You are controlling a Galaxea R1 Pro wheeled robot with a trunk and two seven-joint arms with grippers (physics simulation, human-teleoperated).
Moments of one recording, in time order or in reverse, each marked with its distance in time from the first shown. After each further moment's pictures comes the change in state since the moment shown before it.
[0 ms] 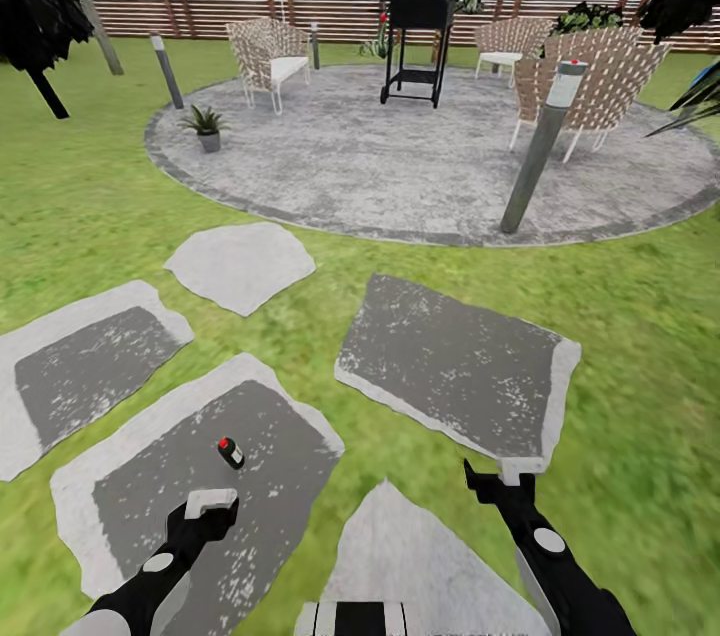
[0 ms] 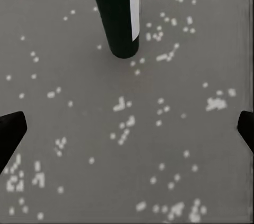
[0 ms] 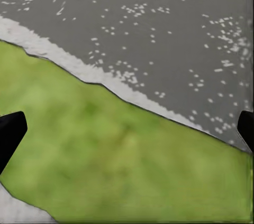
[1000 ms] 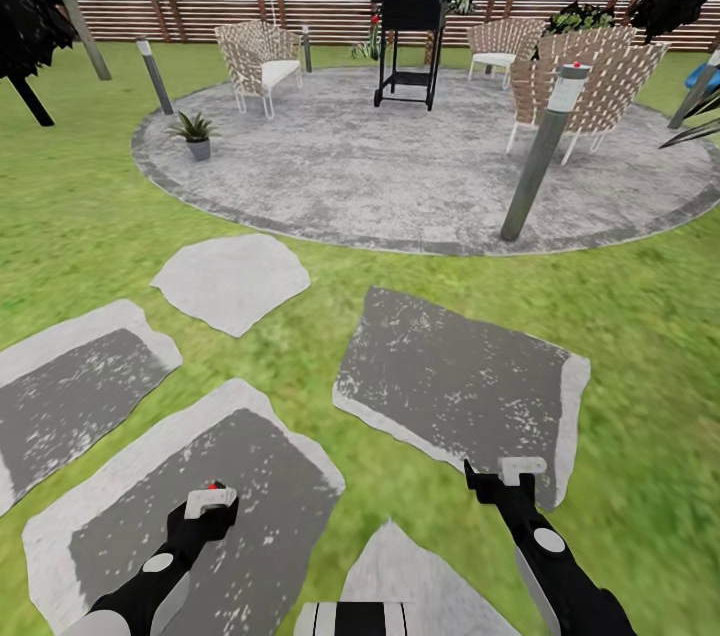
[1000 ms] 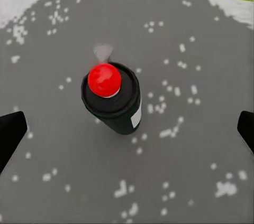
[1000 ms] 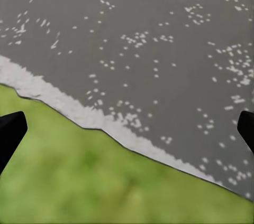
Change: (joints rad) left arm 0.001 0.000 0.000 0.000 0.000 -0.005 0.001; right arm 0.000 0.000 0.000 0.000 0.000 0.000 0.000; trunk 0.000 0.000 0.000
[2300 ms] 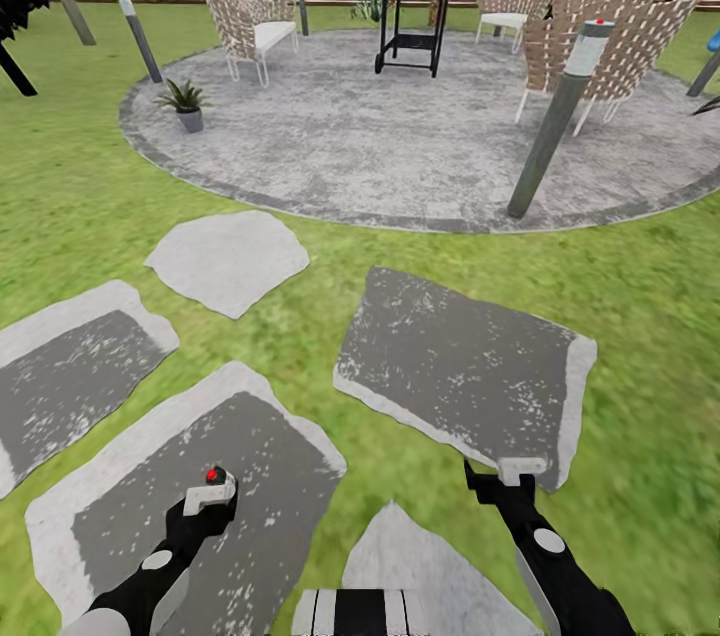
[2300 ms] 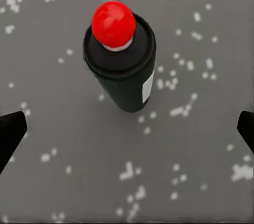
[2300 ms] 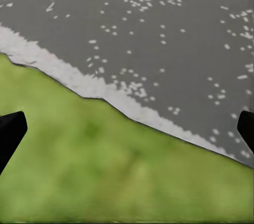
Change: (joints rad) left arm 0.000 0.001 0.008 -0.014 0.009 -0.003 0.003; right arm 0.000 0.000 0.000 0.003 0.000 0.000 -0.001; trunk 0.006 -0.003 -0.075
